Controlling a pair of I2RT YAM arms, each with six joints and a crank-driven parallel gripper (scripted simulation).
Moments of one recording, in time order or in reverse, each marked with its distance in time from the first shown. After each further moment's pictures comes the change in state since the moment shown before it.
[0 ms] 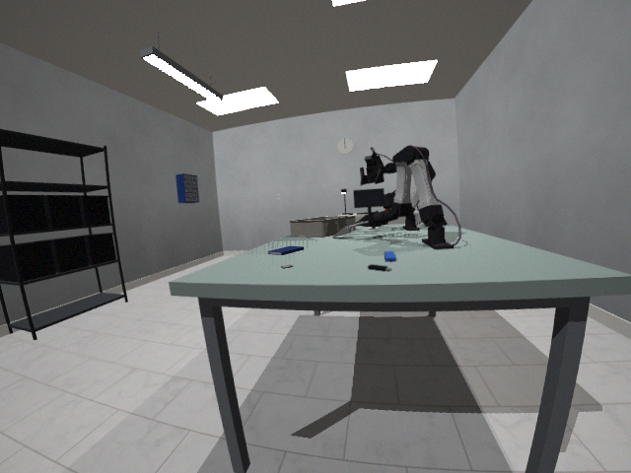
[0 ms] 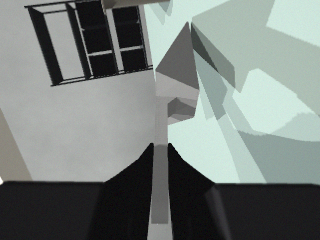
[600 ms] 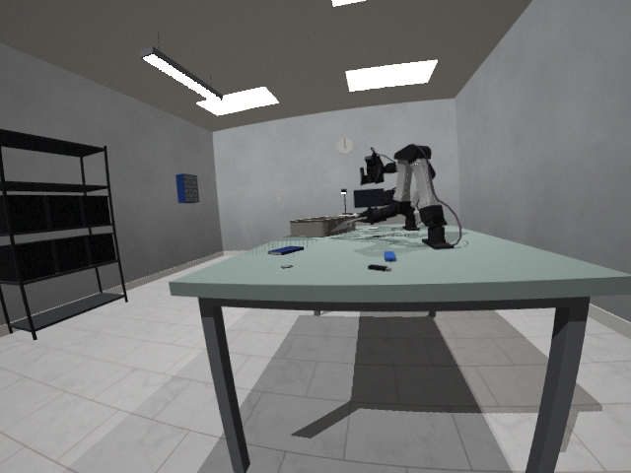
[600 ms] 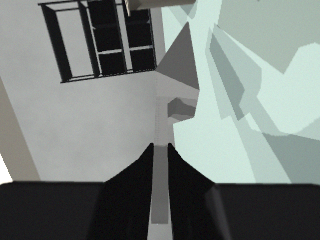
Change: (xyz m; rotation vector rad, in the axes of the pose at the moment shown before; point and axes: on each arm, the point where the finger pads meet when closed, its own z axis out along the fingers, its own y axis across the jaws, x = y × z) left arm -0.002 0.024 0.003 -0.046 0.000 -0.005; right arm 0.000 0.000 0.000 0.000 0.000 0.000
